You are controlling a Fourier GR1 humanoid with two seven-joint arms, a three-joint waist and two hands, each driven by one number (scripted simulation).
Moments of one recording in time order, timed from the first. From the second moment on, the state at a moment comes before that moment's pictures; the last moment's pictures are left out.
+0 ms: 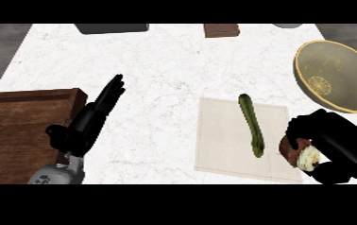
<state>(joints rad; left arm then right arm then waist) -0.10 0.24 -0.22 -1.60 0.13 -0.03 0.06 -0.11 -0.99 0.50 -1.77 0.51 -0.14 -0.19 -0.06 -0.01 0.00</state>
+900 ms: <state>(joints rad) -0.14 0.19 -0.24 -1.56 0.08 -0.06 0.04 -0.12 -1.04 -0.01 -1.37 0.07 -0.05 -0.58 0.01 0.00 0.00</state>
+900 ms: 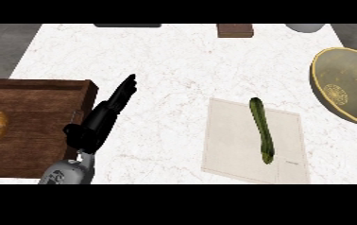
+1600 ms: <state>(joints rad) -0.17 0.16 -0.25 -1.55 0.07 -0.09 0.06 -0.47 -0.92 0.13 -0.81 0.35 0.06 -0.64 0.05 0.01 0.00</state>
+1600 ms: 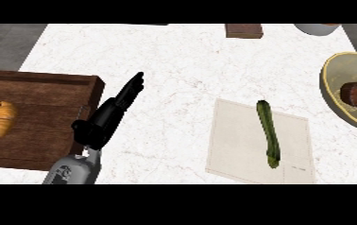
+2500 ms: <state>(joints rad) -0.18 0.15 -0.23 -1.54 0.06 -0.11 0.04 -0.82 -0.90 -0.09 -0.24 0.22 0.30 -0.82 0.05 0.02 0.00</state>
